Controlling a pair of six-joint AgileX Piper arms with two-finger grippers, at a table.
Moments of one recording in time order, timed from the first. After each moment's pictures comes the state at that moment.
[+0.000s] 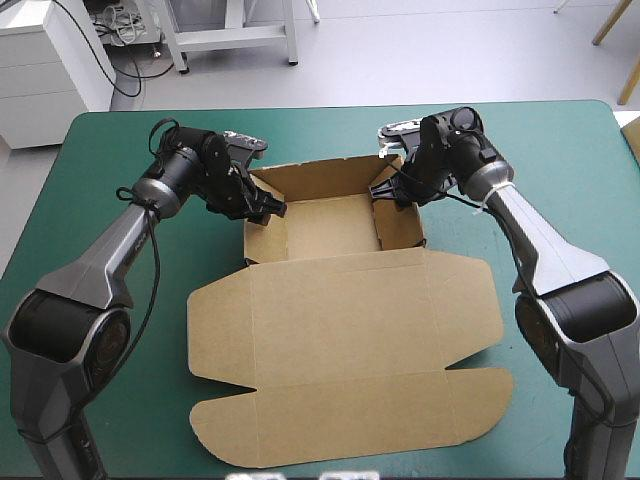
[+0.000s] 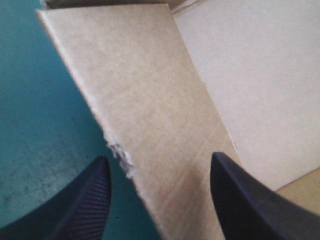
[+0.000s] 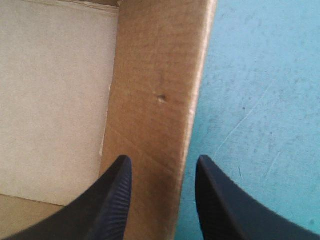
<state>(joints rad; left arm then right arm) -0.34 1.91 -1.76 -0.10 1.15 0.08 0.35 1.99 -1.92 0.02 1.18 0.03</state>
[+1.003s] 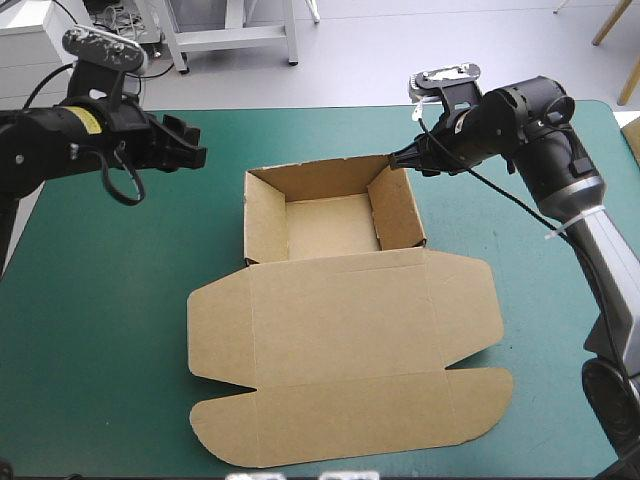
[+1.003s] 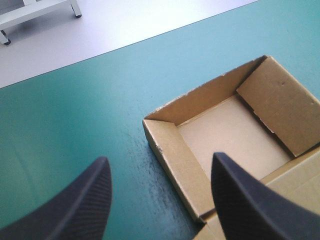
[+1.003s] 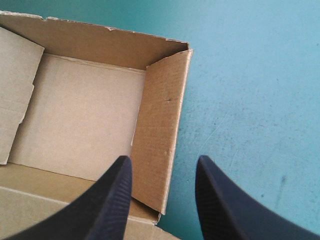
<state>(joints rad) -0.34 1.37 -1.93 -0.04 1.25 0.10 0.35 1.67 -1.92 0.02 1.21 0.03</state>
